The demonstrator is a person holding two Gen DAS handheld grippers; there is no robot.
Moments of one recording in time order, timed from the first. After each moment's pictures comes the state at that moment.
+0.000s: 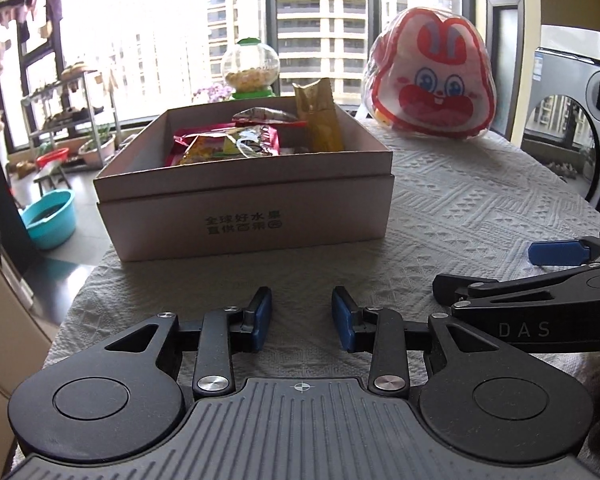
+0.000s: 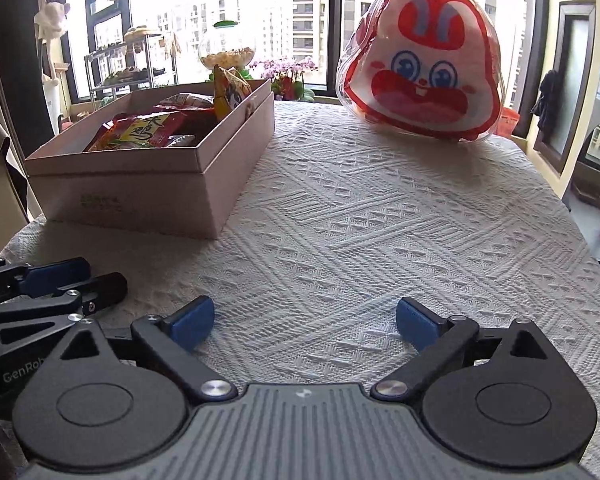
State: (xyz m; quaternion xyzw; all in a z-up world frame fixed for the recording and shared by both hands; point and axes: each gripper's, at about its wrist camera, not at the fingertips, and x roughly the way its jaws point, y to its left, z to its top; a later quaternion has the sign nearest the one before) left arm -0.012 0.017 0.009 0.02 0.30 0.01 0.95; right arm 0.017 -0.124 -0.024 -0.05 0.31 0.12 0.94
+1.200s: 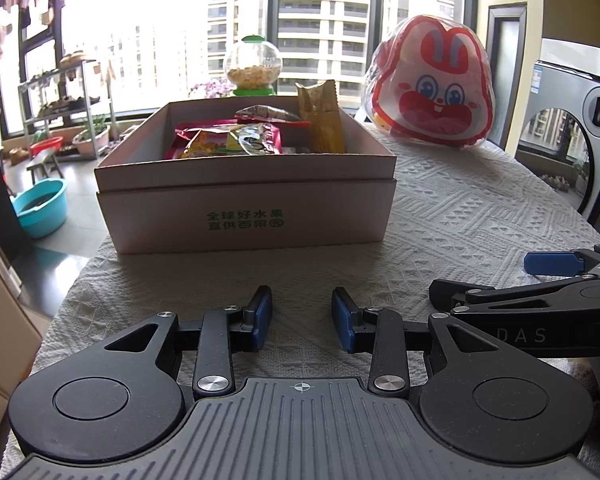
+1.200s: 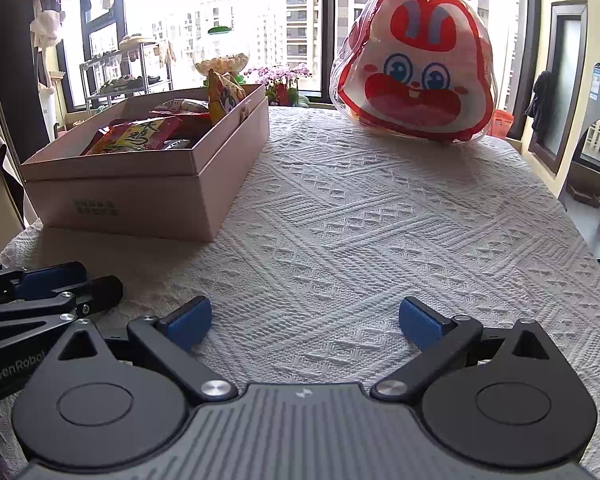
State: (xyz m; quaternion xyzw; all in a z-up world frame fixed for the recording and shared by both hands) left arm -0.011 0.024 0.009 -0.01 0.30 0.00 0.95; right arm 0.017 -0.123 -0.025 -0.05 0.31 0.11 0.94
